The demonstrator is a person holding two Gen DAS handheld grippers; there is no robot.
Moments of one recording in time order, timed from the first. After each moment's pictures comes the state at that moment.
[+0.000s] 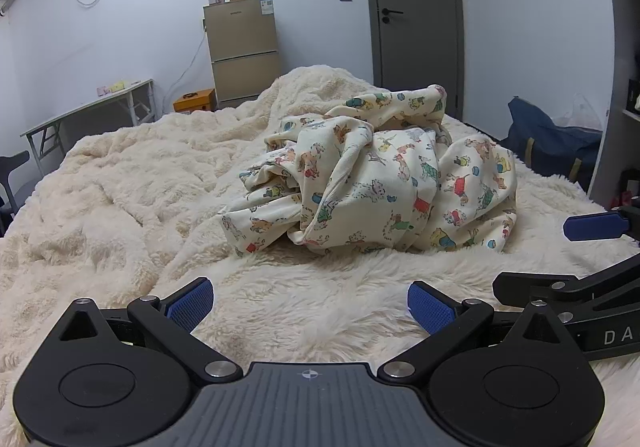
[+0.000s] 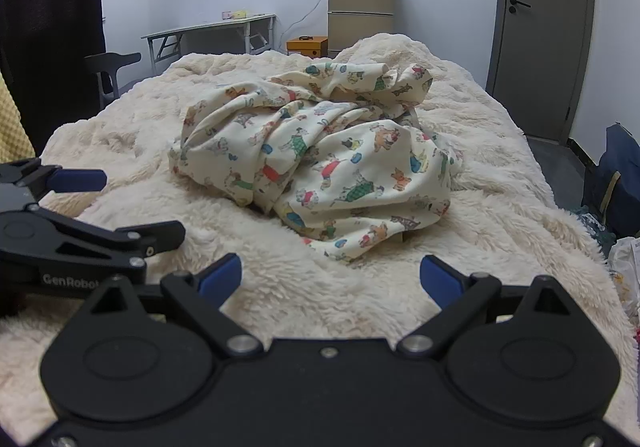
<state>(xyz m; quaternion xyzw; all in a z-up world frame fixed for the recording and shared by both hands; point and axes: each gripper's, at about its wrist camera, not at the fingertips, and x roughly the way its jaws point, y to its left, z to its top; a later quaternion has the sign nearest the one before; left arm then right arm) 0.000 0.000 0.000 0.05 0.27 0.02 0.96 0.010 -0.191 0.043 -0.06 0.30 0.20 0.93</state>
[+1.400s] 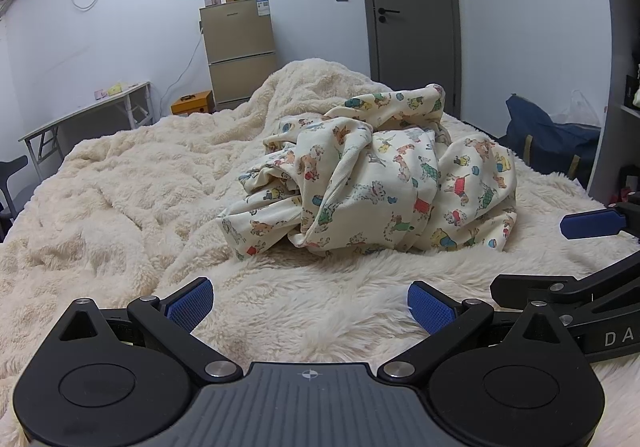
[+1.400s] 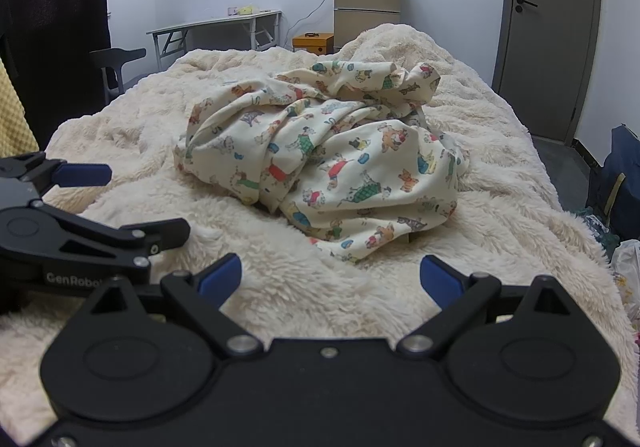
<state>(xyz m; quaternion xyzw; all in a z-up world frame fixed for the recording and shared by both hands) 0.002 0.000 0.000 0.06 0.28 0.01 0.96 0.011 -0.189 0.043 -0.06 0.31 0.21 0.93</state>
